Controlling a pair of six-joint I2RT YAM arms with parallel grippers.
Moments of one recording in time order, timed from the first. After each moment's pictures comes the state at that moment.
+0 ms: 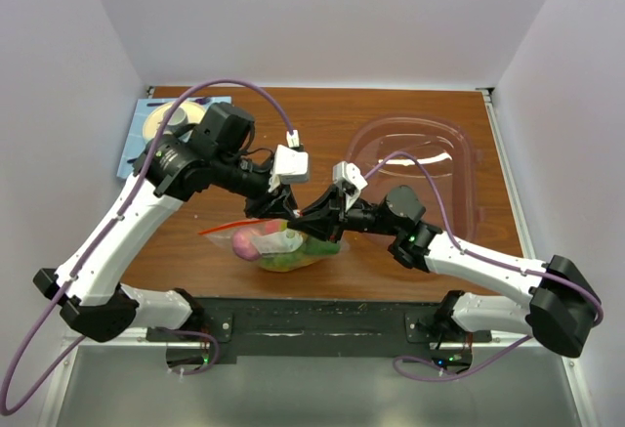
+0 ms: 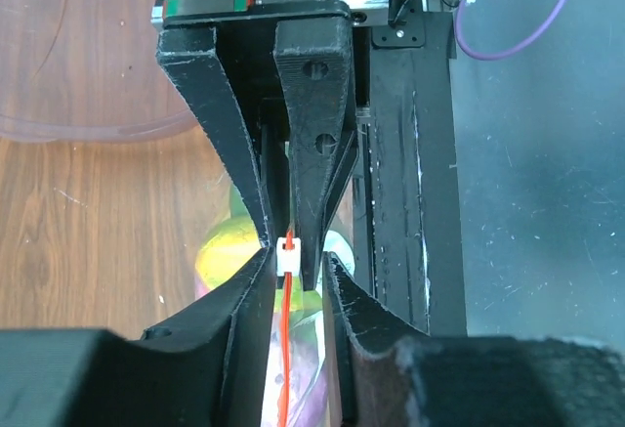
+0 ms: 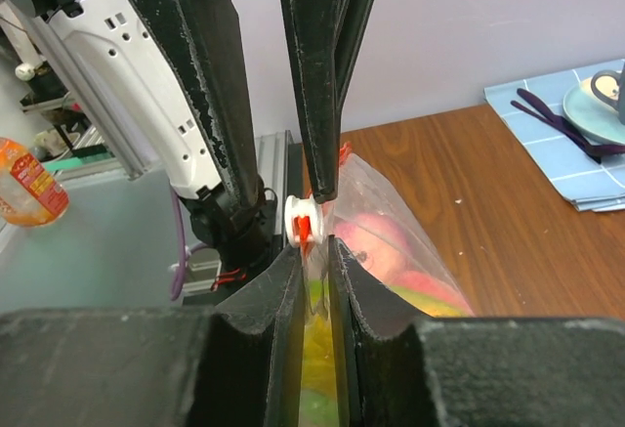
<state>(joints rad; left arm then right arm) -0.70 1.31 1.70 -1.24 0.73 0.56 0.90 1.16 0.65 0.69 -0.57 0.32</state>
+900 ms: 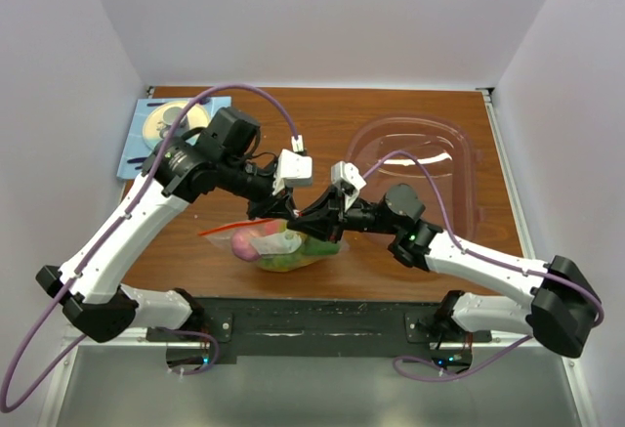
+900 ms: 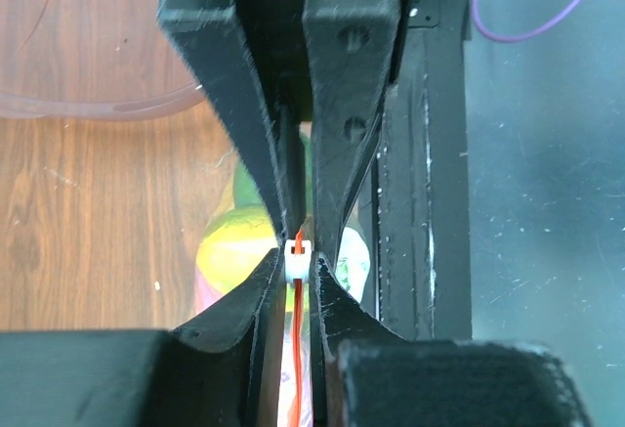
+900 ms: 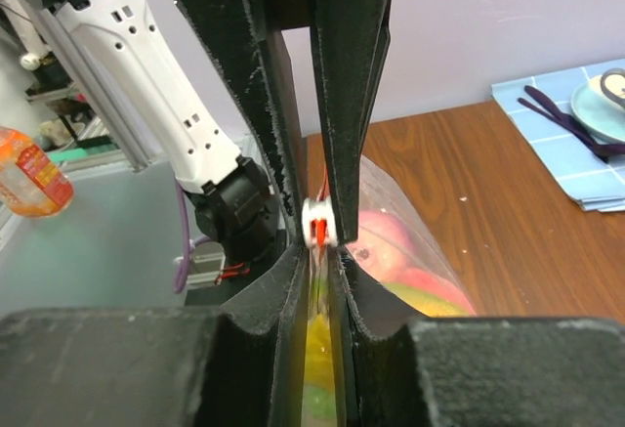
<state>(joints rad) -0.70 1.31 1.64 -1.21 0.69 0.56 0.90 1.16 0.67 0.66 -0.59 0.31</state>
